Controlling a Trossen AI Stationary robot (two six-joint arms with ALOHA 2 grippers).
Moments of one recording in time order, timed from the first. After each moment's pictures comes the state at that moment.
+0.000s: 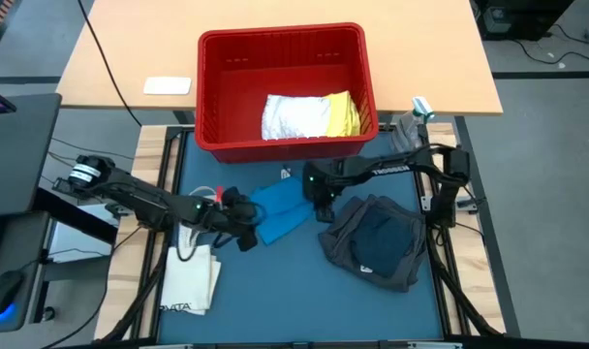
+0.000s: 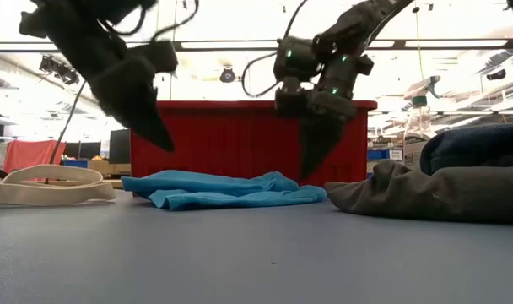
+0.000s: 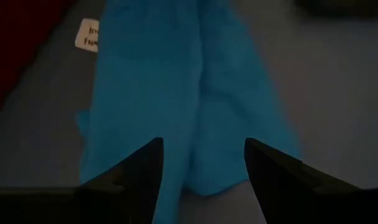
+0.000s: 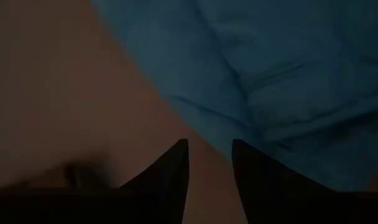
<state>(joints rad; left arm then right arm) -0.25 1.33 0.69 -0.29 -0.48 -0.47 -0.21 1.84 1.19 -0.55 -0.23 -0.10</state>
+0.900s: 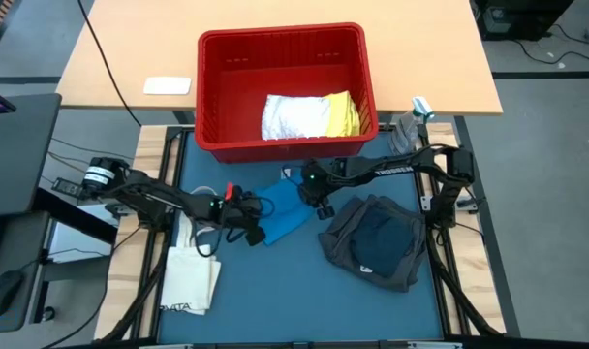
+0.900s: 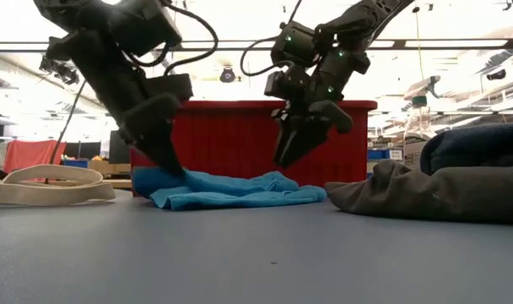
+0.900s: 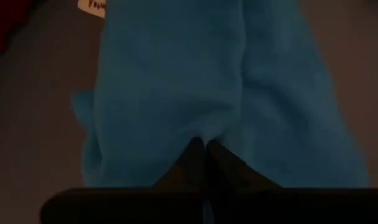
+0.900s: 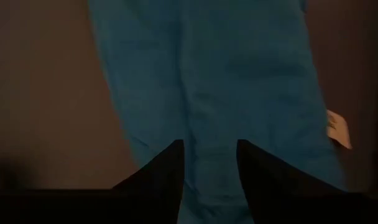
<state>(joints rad) -0.15 1.47 0.69 -0.23 -0.44 -0.51 -0.19 1.81 1.18 -0.37 -0.13 -0.51</state>
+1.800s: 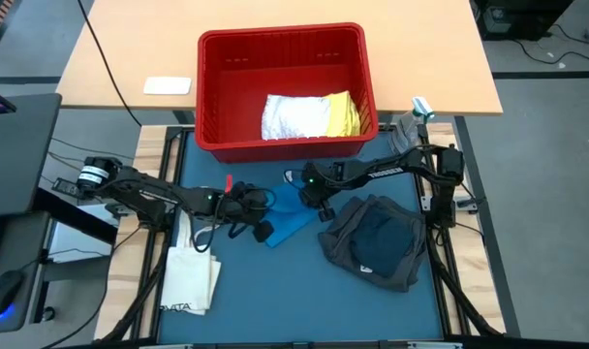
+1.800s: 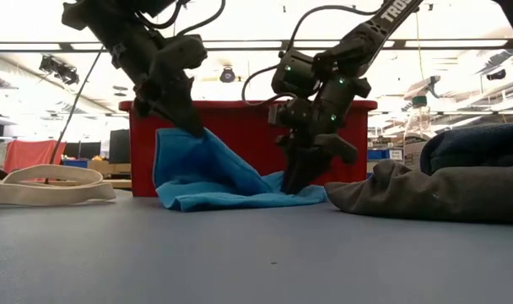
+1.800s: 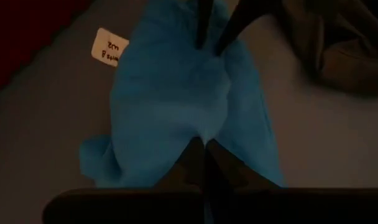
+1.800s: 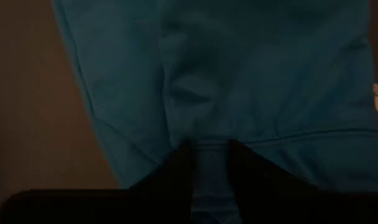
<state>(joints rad) -0.15 1.42 0.84 -0.31 -0.42 -0.60 -0.22 1.90 1.11 -0.28 -0.13 -0.53</state>
